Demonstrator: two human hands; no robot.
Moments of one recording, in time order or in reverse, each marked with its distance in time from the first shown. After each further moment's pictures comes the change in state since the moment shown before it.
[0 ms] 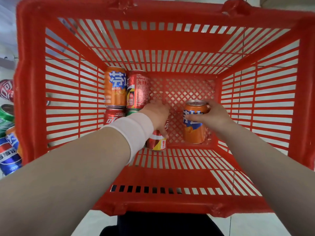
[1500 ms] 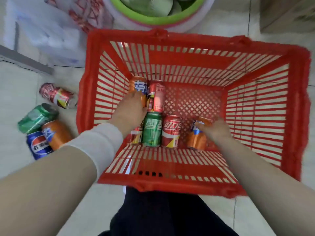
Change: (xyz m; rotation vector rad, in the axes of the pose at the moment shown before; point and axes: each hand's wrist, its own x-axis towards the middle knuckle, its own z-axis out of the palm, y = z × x) left_hand -0.099 -0.079 0.000 -0.408 0.486 -0.263; right_hand -0.042 -0.025 0.022 -0.374 0.093 0.139
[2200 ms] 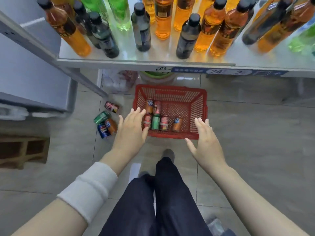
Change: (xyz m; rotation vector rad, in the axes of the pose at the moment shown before) left_hand -0.440 0.101 -0.286 -0.124 0.250 0.073; right_hand -0.494 0.012 -0.228 -0.118 0.260 -0.625
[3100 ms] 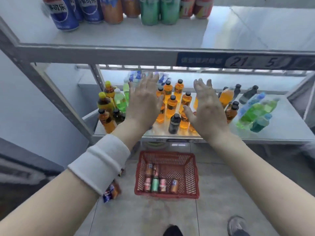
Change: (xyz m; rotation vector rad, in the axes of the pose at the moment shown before) left_hand -0.040 0.147 -0.292 0.021 0.640 0.364; right_hand -0.027 -0.174 -0.276 -0.177 0.704 -0.416
